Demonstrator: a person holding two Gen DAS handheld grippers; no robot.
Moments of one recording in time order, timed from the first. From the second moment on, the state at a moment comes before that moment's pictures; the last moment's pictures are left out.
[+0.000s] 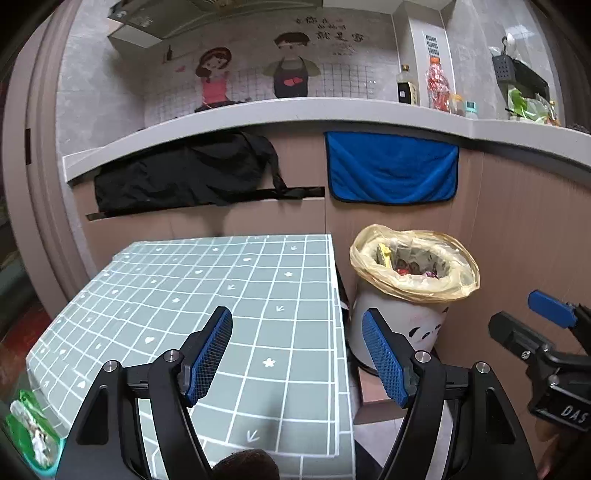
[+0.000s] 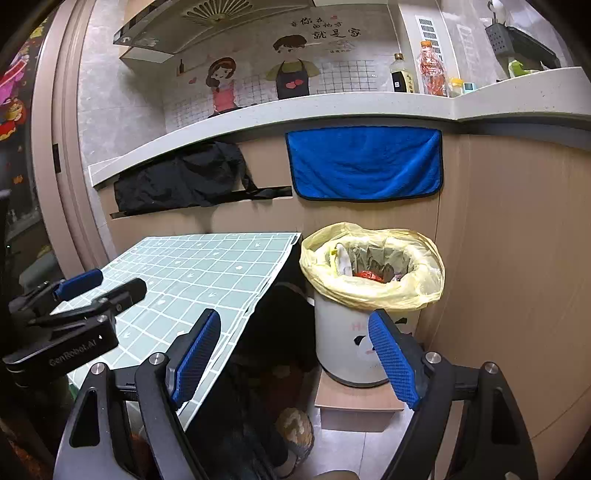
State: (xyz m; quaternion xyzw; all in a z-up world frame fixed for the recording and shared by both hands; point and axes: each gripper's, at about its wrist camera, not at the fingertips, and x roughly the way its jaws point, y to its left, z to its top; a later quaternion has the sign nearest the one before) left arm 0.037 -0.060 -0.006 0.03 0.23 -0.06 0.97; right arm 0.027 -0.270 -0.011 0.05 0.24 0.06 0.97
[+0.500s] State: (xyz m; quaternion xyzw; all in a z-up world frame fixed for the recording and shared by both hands) left arm 0.012 -0.042 0.005 0.01 0.21 -0.04 0.98; right arm 0.014 -0.254 -0.005 0.03 0.22 0.06 0.97
